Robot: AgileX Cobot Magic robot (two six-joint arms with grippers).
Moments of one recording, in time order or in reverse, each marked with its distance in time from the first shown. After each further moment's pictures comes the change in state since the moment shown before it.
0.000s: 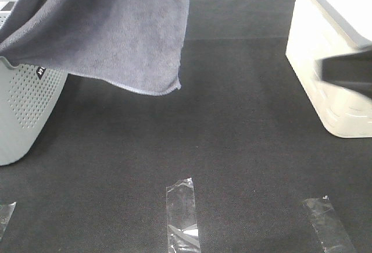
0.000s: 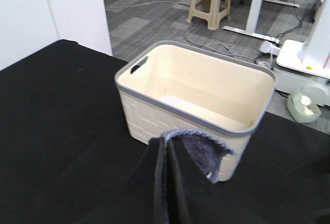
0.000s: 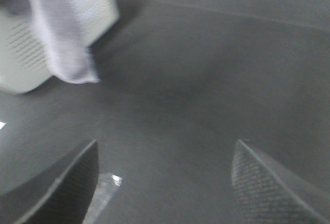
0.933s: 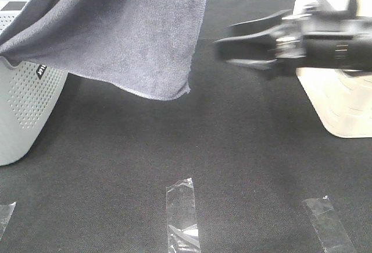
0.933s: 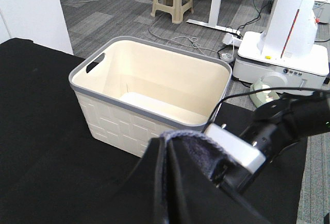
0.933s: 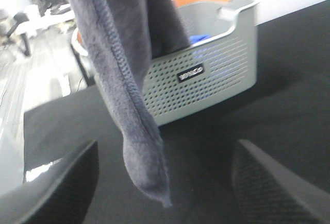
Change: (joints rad) left arm -0.048 0.000 0.000 -0.055 0.031 0.018; right arm 0.132 0.734 -0.230 0.629 0.398 -0.912
